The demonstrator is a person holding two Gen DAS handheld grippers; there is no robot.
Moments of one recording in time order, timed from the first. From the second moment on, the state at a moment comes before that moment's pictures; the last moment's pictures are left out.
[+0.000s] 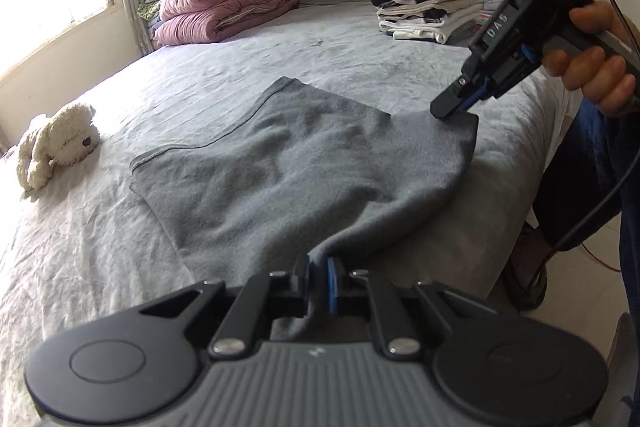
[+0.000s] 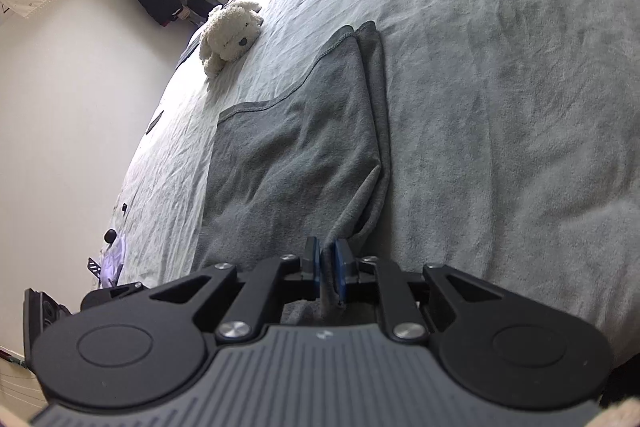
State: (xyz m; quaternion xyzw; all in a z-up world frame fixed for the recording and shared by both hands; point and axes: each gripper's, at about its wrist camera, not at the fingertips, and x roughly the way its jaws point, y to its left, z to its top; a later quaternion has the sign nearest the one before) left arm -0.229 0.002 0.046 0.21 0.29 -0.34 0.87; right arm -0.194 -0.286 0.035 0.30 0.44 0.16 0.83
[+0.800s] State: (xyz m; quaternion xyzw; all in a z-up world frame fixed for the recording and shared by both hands) left arm -0.199 0.003 0.051 0.14 0.35 -0.32 0.87; right arm -0.255 -0.165 0.019 -0.28 0.28 0.23 0.89
